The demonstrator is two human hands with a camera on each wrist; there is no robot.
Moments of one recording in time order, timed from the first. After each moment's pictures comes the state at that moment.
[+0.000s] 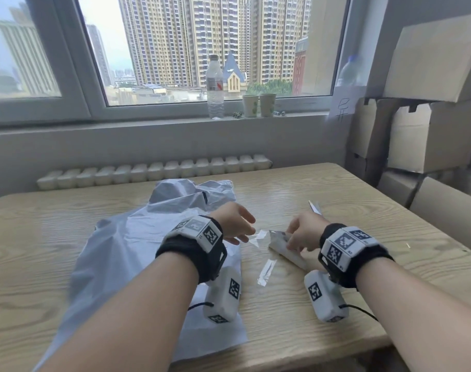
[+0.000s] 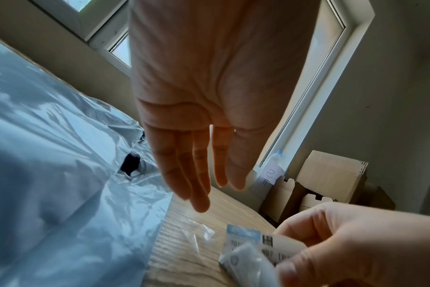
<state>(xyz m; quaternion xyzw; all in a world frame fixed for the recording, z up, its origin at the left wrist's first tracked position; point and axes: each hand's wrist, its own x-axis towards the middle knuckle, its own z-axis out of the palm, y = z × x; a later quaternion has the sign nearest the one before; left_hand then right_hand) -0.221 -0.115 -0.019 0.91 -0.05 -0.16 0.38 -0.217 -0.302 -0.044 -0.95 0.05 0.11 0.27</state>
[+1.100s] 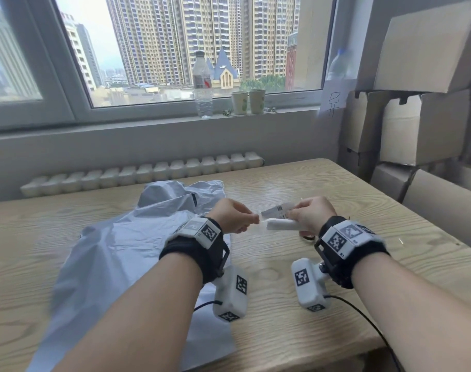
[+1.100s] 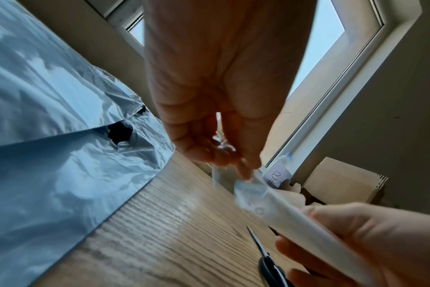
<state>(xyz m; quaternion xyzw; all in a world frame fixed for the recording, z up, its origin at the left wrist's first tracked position) -0.204 -0.136 -0.022 0.88 -0.04 -0.11 0.46 -0.204 -0.321 -0.040 -0.85 0.17 -0.03 0.49</state>
